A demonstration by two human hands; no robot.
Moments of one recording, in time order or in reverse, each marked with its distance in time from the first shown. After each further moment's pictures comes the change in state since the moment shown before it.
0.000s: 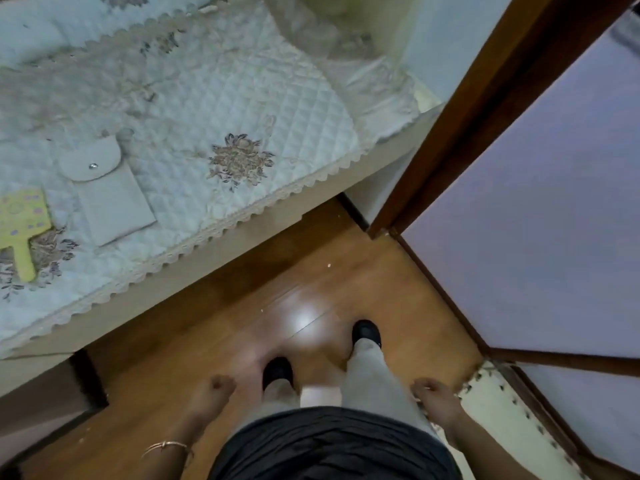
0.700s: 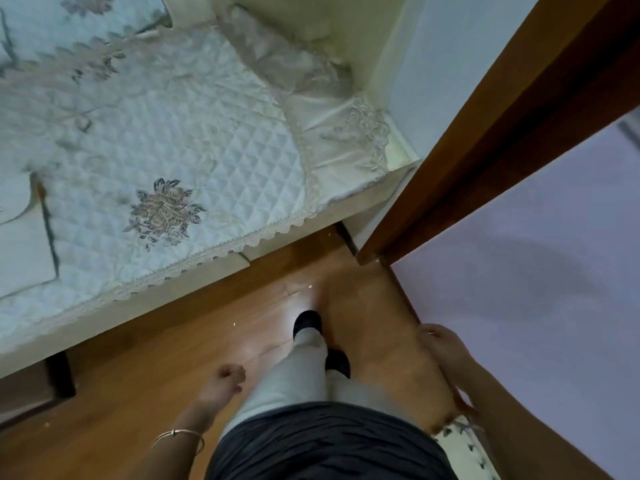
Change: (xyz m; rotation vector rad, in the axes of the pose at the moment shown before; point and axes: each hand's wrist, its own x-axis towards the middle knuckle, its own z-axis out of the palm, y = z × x) left_hand 0.023 0.194 0.098 -0.348 0.090 -0.035; right_hand 0.107 -0.177 -0.205 -0.062 0.054 -0.308
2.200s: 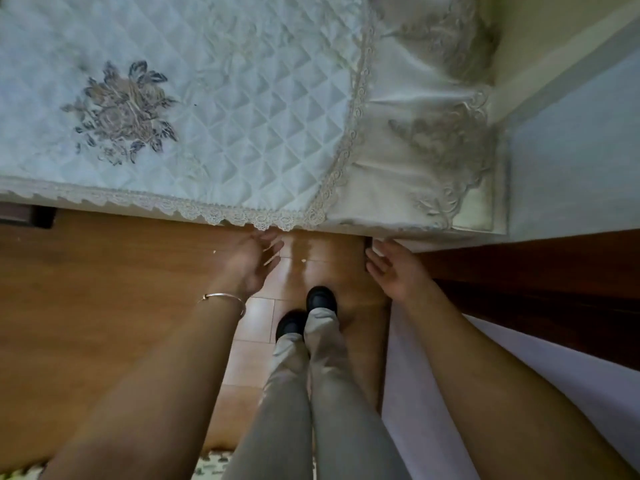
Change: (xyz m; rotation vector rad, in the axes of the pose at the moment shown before) left_hand 0.130 0.177 0.087 -1.055 0.174 -0.038; right_hand 0.171 -0.211 0.044 0.424 -0.452 0.133
